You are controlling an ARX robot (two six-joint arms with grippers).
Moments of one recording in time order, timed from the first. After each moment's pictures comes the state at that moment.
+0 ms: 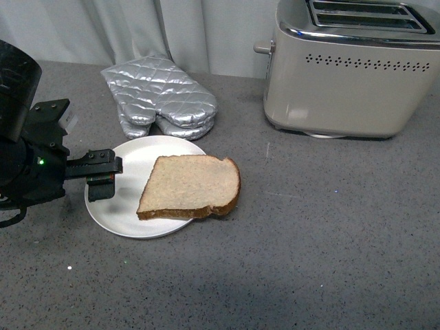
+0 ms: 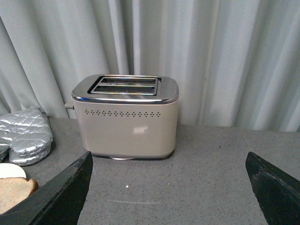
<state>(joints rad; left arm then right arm) -0.11 2.09 0.88 0.19 -0.02 -0.20 0.00 0.00 0.01 0.00 0.00 0.00</state>
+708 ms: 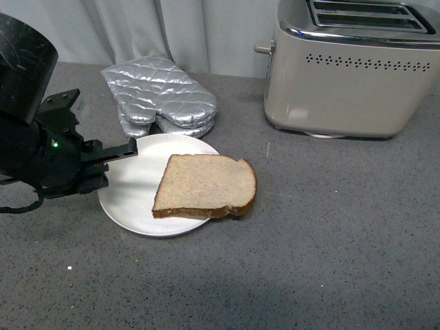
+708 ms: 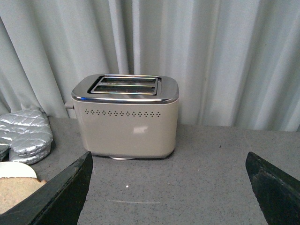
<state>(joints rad) -0.16 2.04 0.92 0.10 0.06 -0.32 0.00 0.00 0.01 0.00 0.00 0.00</state>
